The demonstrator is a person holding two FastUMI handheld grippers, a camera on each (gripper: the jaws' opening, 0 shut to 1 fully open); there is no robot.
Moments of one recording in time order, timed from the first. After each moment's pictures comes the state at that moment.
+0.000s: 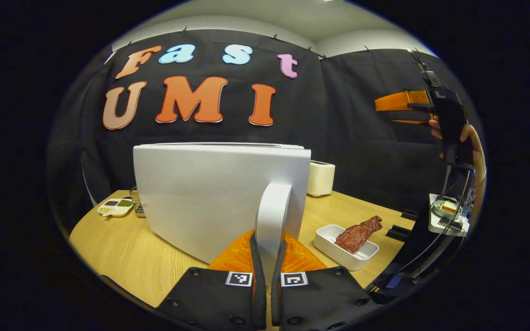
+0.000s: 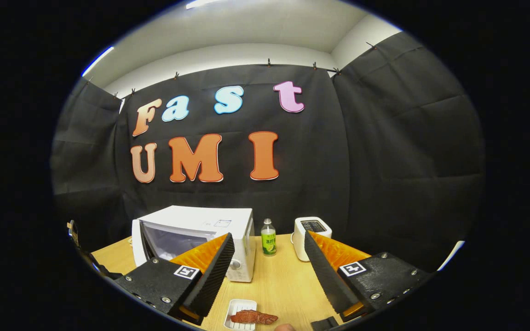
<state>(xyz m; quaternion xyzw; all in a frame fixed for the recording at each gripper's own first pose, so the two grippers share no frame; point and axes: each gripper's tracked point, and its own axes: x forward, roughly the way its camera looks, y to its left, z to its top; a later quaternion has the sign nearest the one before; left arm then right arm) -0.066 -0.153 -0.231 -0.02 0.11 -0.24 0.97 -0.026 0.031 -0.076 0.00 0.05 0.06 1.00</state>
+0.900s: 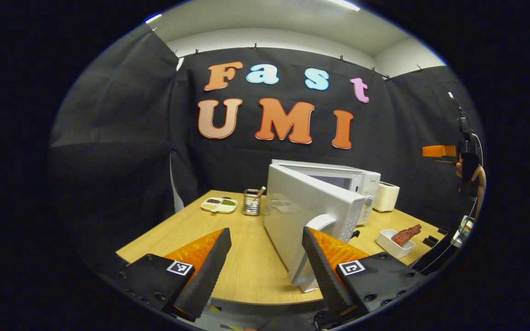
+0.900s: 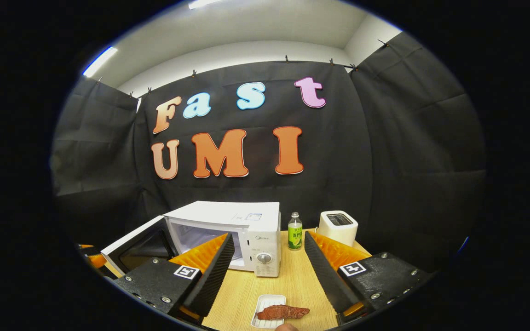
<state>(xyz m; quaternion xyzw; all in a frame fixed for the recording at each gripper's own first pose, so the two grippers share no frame) -0.155 0.087 -0.172 -0.04 0.07 0.01 1.00 -0.045 0.083 -0.090 0.00 0.06 0.11 0.99</state>
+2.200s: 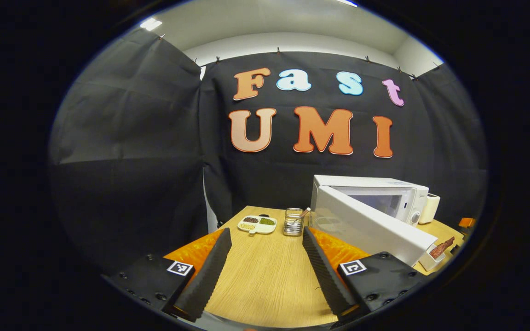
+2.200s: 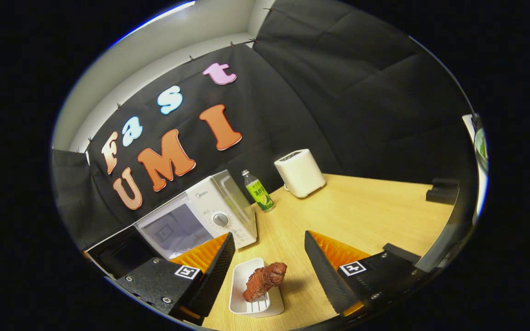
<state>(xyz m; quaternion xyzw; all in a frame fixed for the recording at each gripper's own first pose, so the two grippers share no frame) -0.083 0.150 -0.164 -0.04 0.07 0.09 0.99 -0.057 0.003 -0.310 0.27 0.12 0.00 0.96</state>
